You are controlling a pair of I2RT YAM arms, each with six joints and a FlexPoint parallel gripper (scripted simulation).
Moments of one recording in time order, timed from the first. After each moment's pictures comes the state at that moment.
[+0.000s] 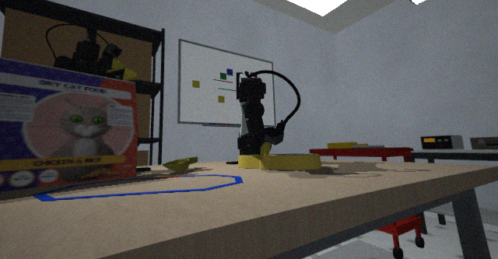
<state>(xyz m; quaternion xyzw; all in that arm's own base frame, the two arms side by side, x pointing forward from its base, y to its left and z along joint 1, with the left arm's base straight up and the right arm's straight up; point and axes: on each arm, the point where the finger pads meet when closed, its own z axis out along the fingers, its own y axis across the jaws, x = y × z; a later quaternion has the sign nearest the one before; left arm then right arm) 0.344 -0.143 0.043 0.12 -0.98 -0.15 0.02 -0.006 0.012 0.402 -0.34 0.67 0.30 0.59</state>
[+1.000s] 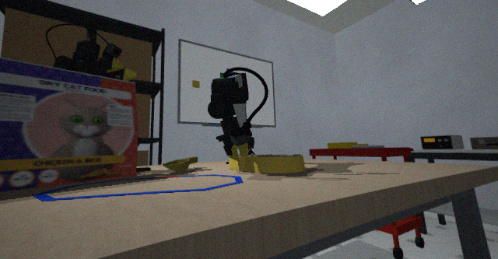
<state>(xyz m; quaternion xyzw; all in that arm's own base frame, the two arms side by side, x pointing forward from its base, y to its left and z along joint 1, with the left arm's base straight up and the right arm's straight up) 0.328 -0.224 0.043 -0.07 -0.99 -0.15 -0.01 -0.006 0.012 0.402 -0.34 0.67 0.30 0.59</state>
